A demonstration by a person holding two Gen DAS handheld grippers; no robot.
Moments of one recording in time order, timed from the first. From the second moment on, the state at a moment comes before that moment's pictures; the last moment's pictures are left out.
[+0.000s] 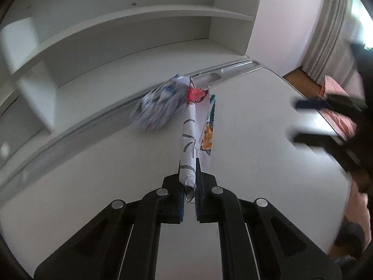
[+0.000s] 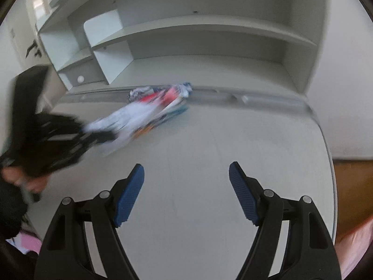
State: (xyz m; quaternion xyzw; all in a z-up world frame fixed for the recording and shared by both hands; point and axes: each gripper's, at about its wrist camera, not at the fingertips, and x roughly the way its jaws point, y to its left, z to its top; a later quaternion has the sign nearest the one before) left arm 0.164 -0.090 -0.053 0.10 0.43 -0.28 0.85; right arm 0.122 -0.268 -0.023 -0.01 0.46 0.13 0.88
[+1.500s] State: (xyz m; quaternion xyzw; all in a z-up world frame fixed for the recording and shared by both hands) left arm 0.058 0.056 -0.020 0.00 0.41 -0.18 0.89; right arm 0.232 -0.207 -0.027 0.24 0.52 0.09 0.82
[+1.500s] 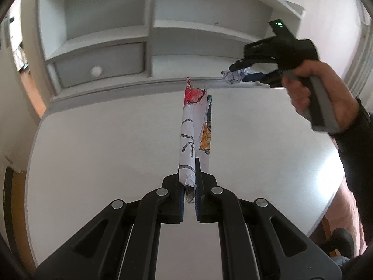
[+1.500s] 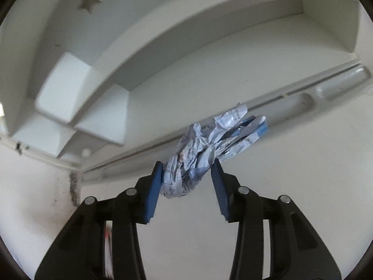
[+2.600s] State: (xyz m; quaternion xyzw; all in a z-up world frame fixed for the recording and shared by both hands) left arm -0.099 -0.443 -0.099 0.19 0.43 -0.57 0.67; right arm -0.263 -0.622 -0.103 0.29 0.44 -0.17 0.83
